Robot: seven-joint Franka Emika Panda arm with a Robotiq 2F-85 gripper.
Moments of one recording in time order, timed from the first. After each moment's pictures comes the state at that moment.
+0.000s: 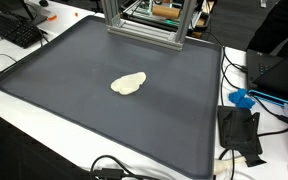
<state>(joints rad) 0.19 -0.74 0.19 -2.63 0.11 1.93 0.18</state>
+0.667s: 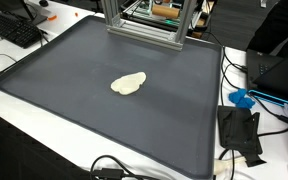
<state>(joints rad) 0.18 -0.75 0.18 -2.62 0.11 1.92 0.17</state>
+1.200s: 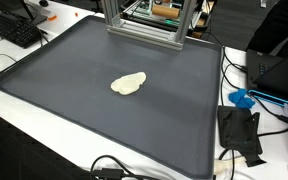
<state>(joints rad) 0.16 -0.70 0.16 -2.50 0.11 1.93 0.18</state>
